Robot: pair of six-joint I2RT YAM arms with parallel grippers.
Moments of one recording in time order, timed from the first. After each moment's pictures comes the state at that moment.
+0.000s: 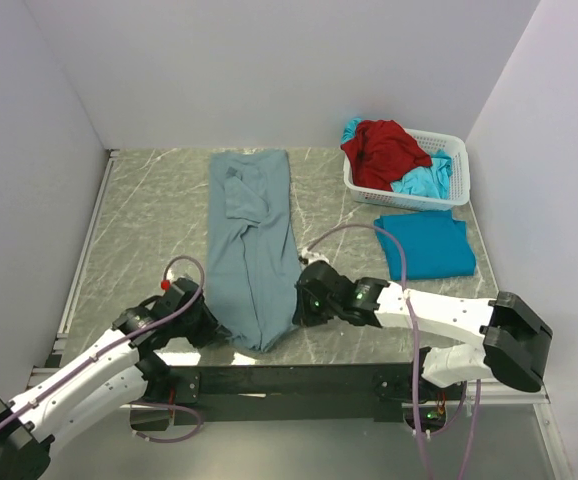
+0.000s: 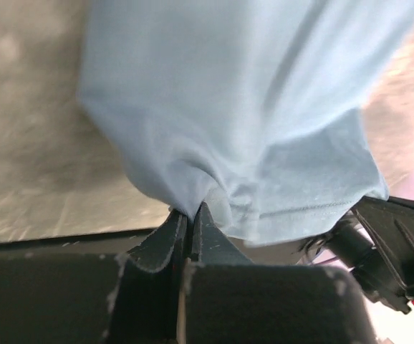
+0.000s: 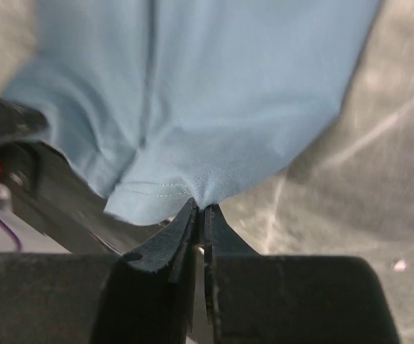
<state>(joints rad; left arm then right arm) -0.66 0.66 0.37 -0.68 0.10 -1.30 1.04 1.29 0.73 -0.36 0.02 0.81</state>
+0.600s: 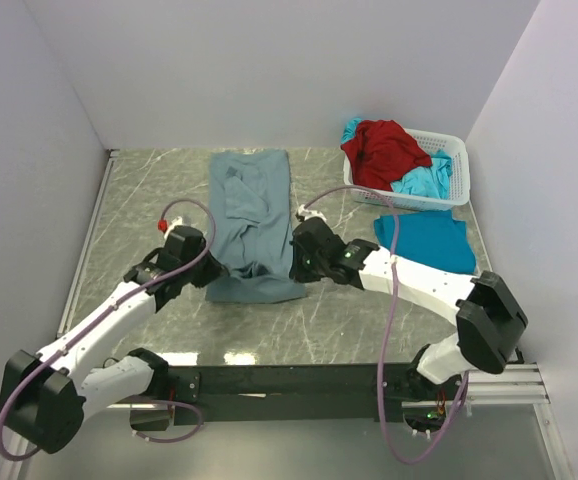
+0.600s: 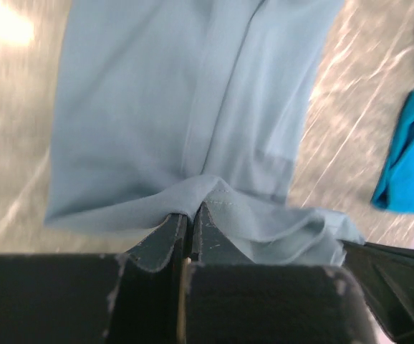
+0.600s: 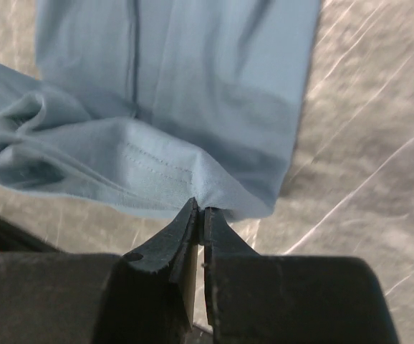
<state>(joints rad) -0.47 1.02 0.67 -0.44 -0.08 -0.98 0.86 1.46 1.01 -0.41 0.09 0.66</state>
